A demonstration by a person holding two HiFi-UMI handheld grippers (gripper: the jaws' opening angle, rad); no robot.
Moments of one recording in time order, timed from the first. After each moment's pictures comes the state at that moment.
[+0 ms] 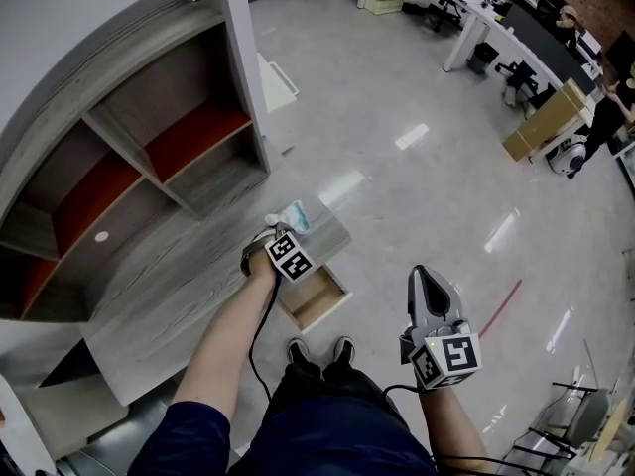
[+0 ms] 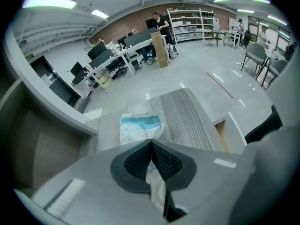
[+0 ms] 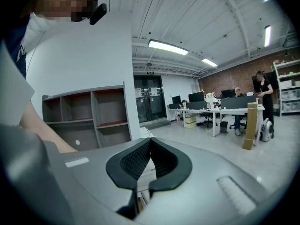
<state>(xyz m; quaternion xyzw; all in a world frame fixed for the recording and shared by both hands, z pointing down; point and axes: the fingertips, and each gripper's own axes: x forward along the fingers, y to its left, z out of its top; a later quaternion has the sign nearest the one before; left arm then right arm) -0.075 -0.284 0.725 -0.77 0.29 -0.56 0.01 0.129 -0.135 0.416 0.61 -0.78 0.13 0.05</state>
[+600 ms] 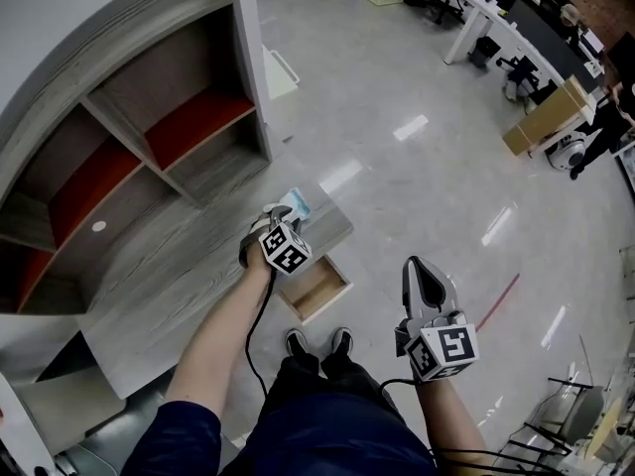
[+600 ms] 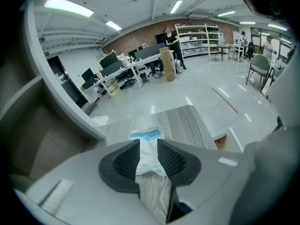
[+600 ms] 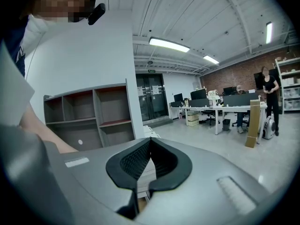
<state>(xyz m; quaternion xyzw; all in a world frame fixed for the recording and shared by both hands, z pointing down) -0.071 -0.289 0.688 -0.81 0.33 -0.48 0.01 0.110 -0.136 0.424 0.60 -0.78 0.14 0.05</state>
